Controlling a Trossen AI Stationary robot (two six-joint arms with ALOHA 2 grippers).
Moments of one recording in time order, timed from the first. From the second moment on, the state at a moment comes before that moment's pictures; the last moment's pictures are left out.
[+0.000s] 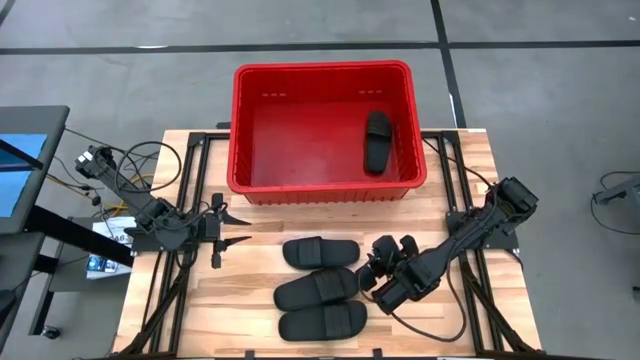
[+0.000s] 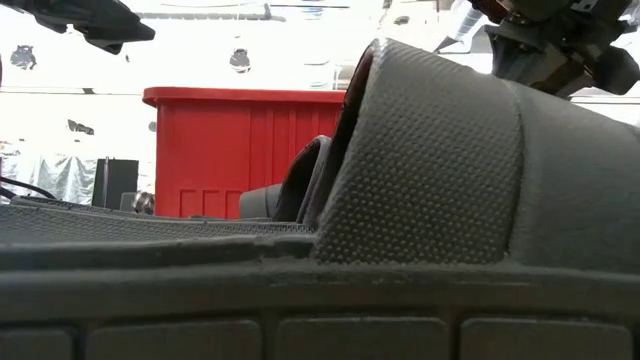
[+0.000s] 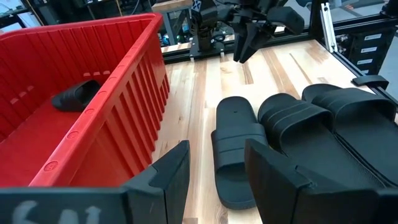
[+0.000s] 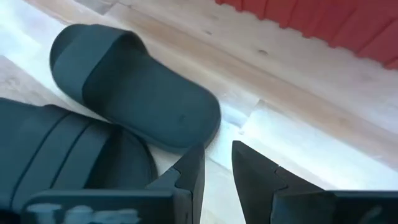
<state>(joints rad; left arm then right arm) -0.66 0.61 0.47 -0.23 -0.72 -0.09 0.64 1.72 1.21 -0.96 0.67 1.57</state>
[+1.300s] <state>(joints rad) -0.65 0.61 0.47 -0.23 -0.71 -0.09 0.52 1.82 1.21 -0.85 0.55 1.43</state>
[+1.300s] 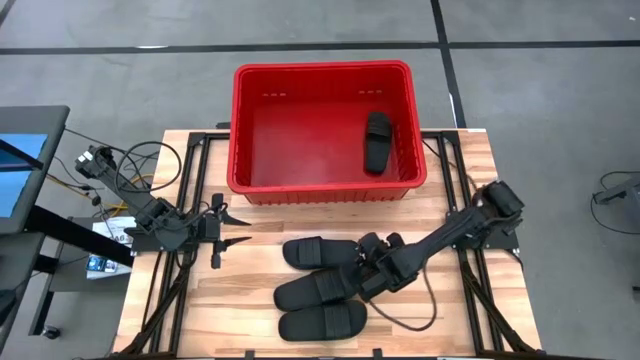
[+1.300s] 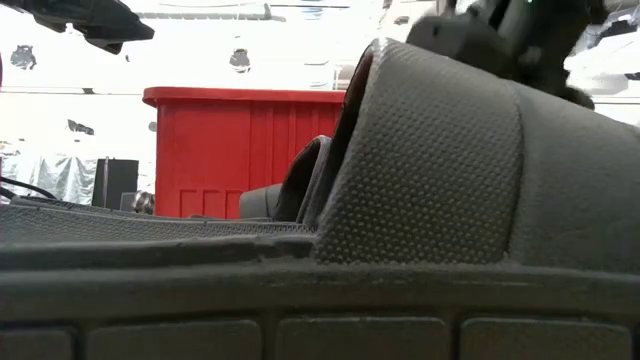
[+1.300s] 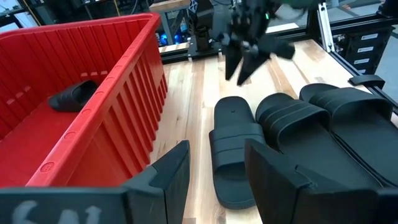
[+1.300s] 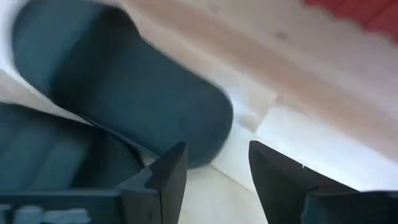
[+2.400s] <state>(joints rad) -0.65 0.61 0.47 -0.23 -0.71 -0.09 0.47 1.89 1.21 -0.82 0.52 1.35</state>
